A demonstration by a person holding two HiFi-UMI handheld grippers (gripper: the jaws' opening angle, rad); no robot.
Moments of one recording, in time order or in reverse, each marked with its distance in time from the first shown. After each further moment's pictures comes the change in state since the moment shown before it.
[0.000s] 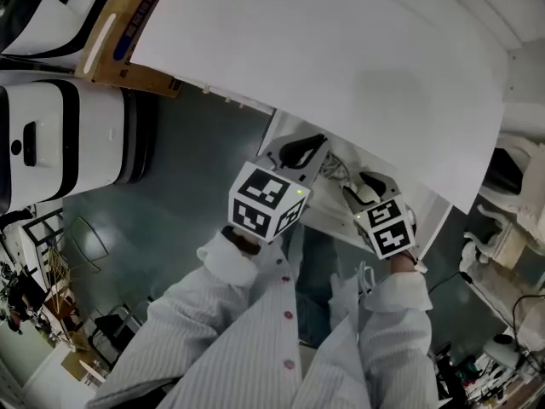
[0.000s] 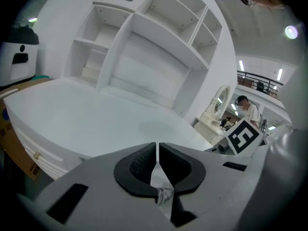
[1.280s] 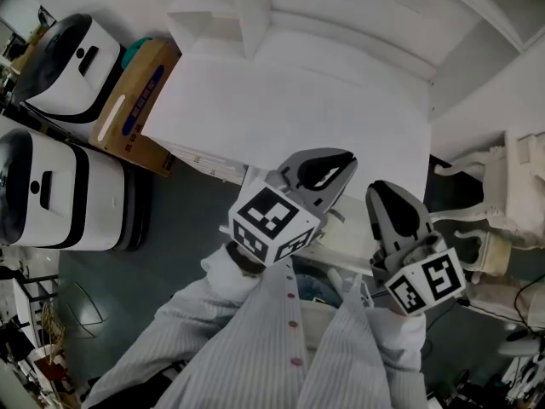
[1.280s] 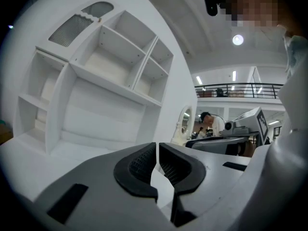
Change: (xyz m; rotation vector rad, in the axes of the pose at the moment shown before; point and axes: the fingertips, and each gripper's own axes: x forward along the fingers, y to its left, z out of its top) left arm -0.062 -0.208 0.195 0.282 -0.337 -0.318; right arm -0.352 0.003 0.124 0.134 -0.960 -0.253
